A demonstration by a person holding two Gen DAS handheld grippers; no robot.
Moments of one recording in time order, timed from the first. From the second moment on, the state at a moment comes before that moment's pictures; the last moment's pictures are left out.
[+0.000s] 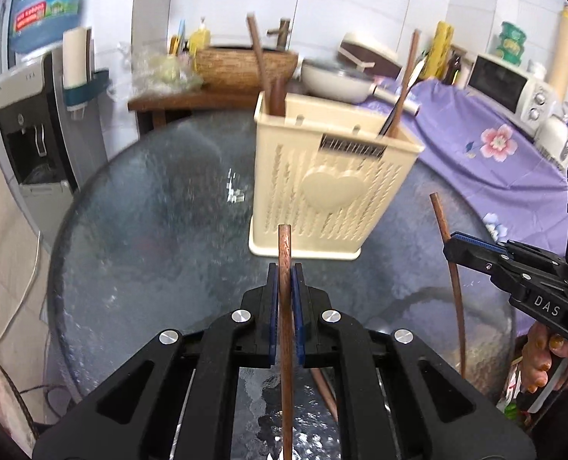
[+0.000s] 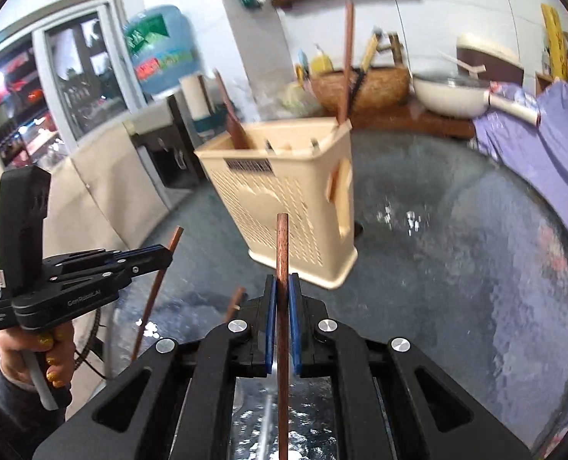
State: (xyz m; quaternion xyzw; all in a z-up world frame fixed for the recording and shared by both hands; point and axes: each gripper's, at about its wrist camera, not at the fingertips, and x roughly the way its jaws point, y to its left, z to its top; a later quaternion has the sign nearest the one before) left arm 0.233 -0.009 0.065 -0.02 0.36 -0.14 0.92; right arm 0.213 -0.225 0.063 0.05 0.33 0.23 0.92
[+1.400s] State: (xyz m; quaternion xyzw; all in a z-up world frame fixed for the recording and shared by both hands) left arm 0.204 -0.020 0.253 0.01 0.17 -0.20 0.96; right arm 0.200 -0.222 0.213 0.01 0.18 0.27 0.95
